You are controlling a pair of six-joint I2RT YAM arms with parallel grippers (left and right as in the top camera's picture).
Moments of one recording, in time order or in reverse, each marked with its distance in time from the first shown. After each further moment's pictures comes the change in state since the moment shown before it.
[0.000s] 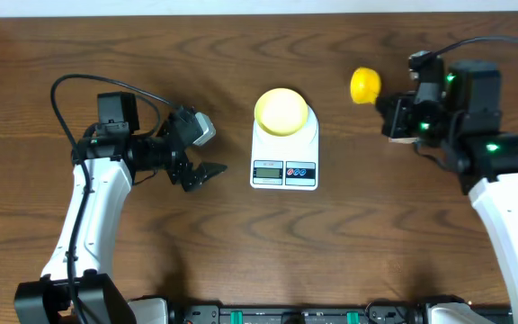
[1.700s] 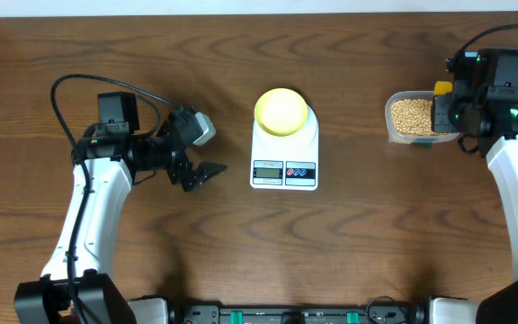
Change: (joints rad) left arm 0.000 0.000 0.000 0.002 0.000 0.000; right arm -0.176 0.183 0.079 -0.120 0.390 -0.308
